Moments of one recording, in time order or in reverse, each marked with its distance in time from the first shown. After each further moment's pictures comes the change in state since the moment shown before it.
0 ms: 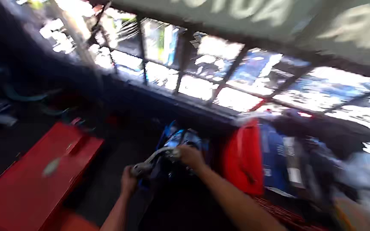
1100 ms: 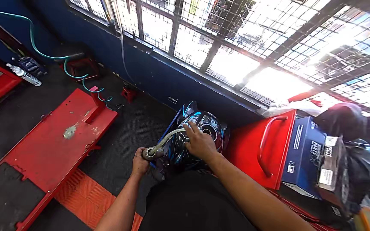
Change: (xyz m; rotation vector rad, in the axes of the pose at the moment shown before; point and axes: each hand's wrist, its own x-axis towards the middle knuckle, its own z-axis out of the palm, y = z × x) left_hand -0.017 -0.047 0.019 -0.120 0.057 -0.024; right_hand -0.001 -0.039 0.014 -0.204 0.086 -0.274
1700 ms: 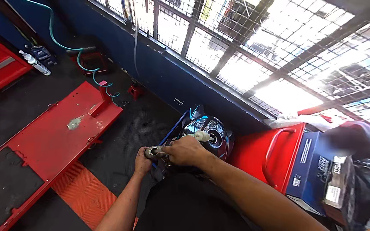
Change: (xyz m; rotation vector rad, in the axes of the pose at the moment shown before) left_hand -0.007 -0.003 -0.005 -0.019 0.067 -0.032; right_hand 0.013 -0.099 -0.034 -0.316 -0.393 -0.538
